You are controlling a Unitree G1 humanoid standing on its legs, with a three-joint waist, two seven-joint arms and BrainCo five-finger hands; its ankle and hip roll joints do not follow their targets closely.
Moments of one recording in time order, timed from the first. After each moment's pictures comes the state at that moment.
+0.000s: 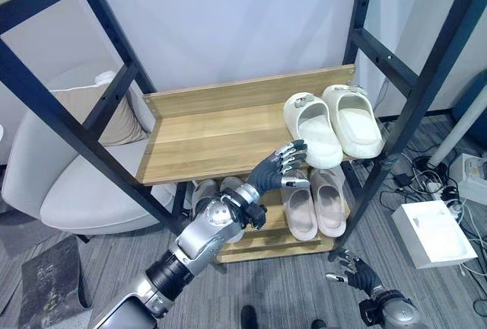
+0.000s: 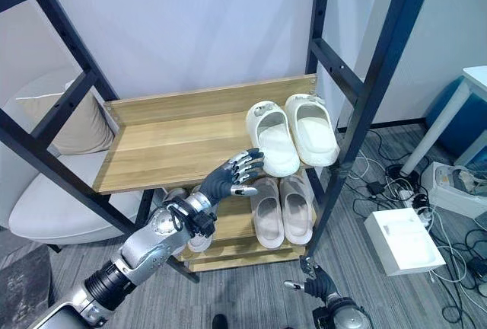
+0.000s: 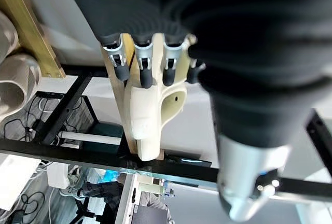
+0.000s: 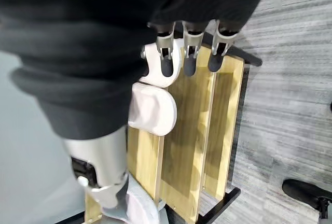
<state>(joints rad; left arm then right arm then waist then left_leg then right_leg) -0.41 0.31 -0.61 0.05 -0.61 0.03 0.03 0.21 -0.42 0.26 0.40 0.24 0.01 0.03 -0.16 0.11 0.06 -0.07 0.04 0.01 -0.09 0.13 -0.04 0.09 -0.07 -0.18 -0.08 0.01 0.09</state>
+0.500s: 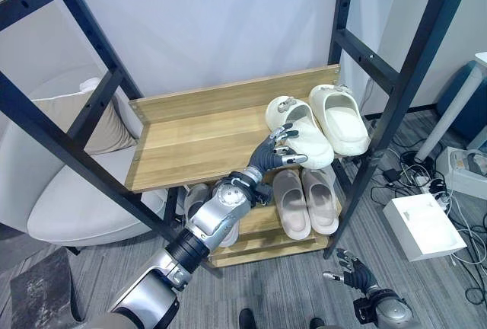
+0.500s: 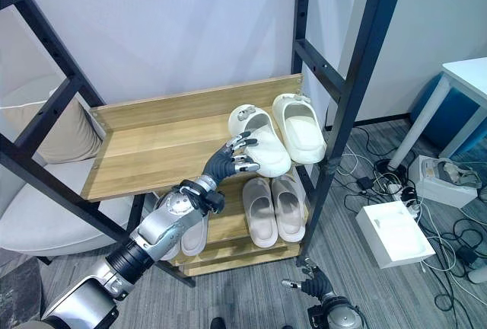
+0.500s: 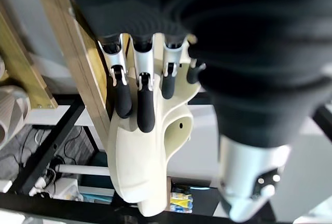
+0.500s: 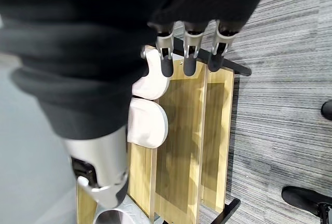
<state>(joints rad) -0.53 0.27 -0.59 0.21 -0.53 0.02 0.13 0.18 -0.39 0.28 0.46 0.24 0.01 -0.02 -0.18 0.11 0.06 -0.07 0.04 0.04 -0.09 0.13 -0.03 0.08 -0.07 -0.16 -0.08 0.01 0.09</state>
